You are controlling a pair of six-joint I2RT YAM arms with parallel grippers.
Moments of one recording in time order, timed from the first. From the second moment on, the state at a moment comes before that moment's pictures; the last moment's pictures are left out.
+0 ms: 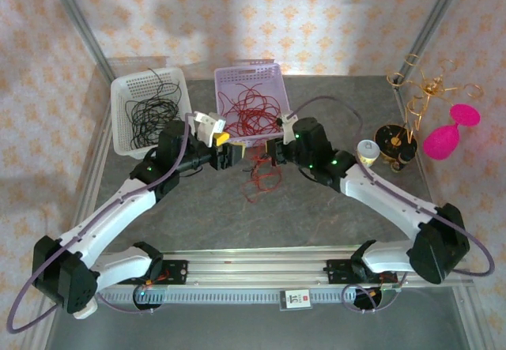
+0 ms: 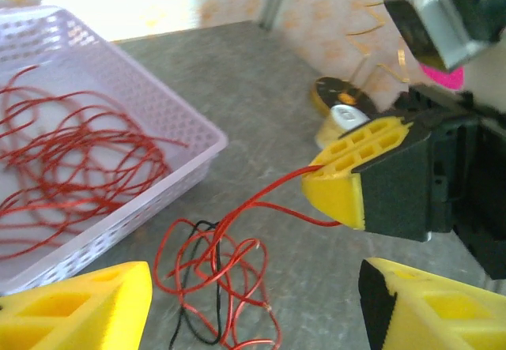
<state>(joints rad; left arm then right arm) -0.45 1.12 0.87 -0.10 0.39 -0.19 0.67 1.28 1.00 -0.24 -0.12 0.32</state>
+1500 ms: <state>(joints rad) -0.58 1.08 1.03 -0.15 0.46 -0.17 0.75 1.34 0.72 0.39 0.26 0.58</state>
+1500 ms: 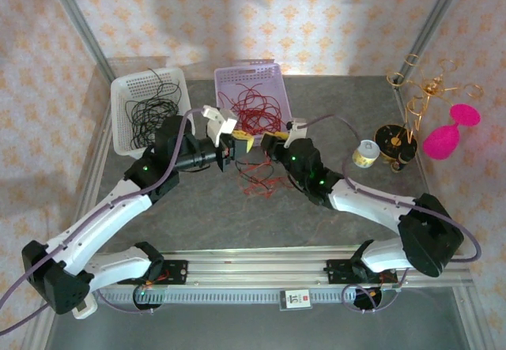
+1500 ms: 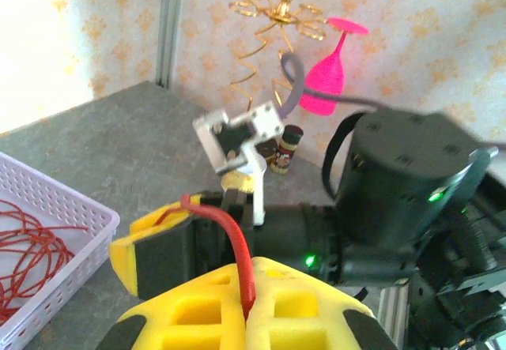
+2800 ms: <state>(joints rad) -0.58 1.13 1.24 -0.16 0.26 -0.26 0.77 1.15 0.80 0.35 -0.23 0.37</state>
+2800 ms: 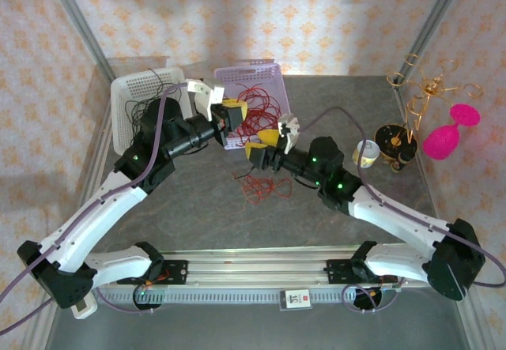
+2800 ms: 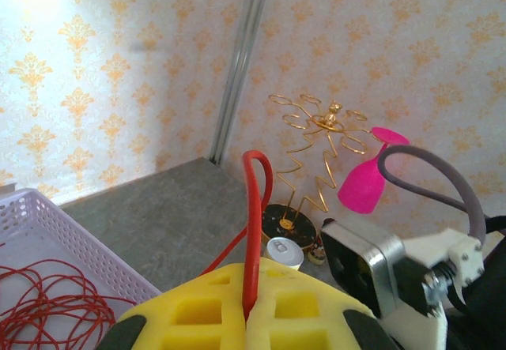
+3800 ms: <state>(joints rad) -0.59 1.26 1.49 -0.26 0.16 -0.22 0.72 1.40 0.54 0.39 -0.02 0.32</state>
